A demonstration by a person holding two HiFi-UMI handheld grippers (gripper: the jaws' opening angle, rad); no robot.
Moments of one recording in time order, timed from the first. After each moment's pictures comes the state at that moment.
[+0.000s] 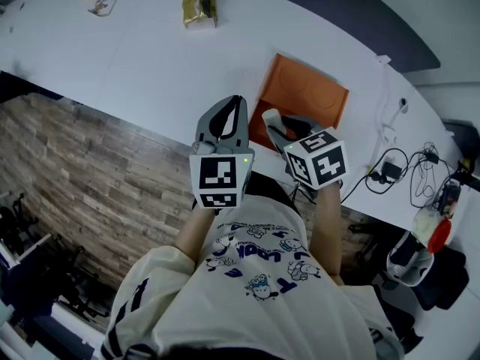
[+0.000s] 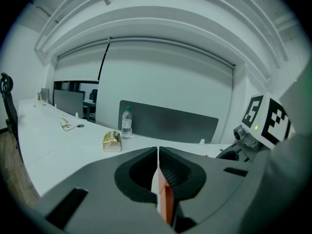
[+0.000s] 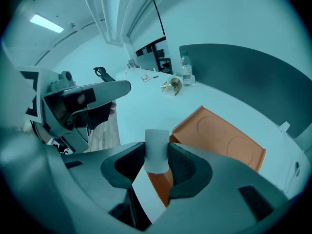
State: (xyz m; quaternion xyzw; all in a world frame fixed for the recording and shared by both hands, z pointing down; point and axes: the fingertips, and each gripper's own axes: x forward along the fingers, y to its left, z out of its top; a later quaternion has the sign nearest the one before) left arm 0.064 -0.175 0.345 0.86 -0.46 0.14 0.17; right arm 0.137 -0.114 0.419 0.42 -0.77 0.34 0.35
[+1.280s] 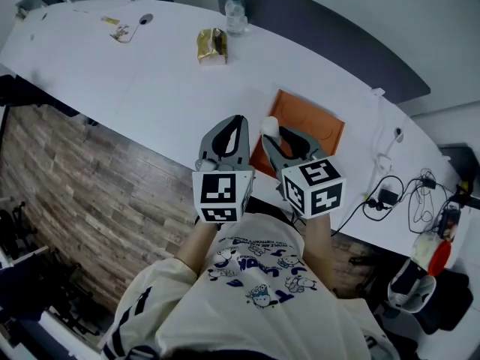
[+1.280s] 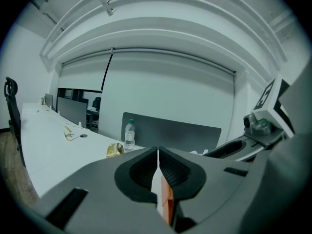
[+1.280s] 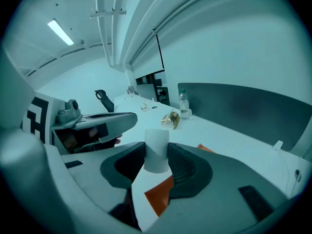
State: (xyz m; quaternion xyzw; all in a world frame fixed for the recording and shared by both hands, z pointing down) left arm 0.056 -0.185 0.302 0.86 -0.48 0.10 0.14; right arm 0.117 -0.151 0.331 0.49 -0.80 0.25 0.23
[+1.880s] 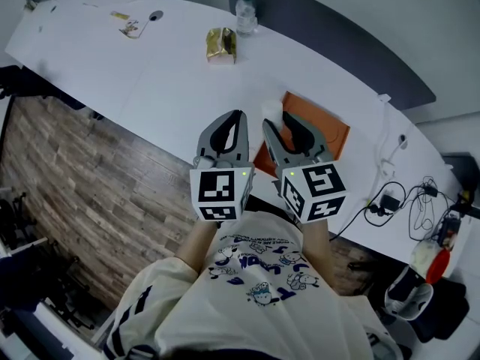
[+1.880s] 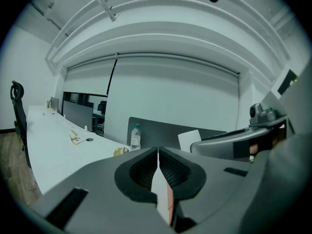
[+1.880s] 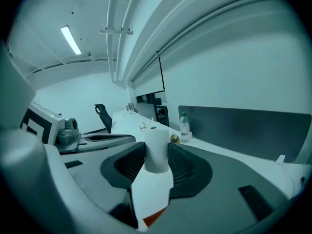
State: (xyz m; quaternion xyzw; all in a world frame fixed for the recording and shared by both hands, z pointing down) left arm 0.037 -0.193 0.288 0.85 -0.51 0.08 0.13; right arm 0.100 -0.175 0.281 0.52 -0.82 0.18 0.15
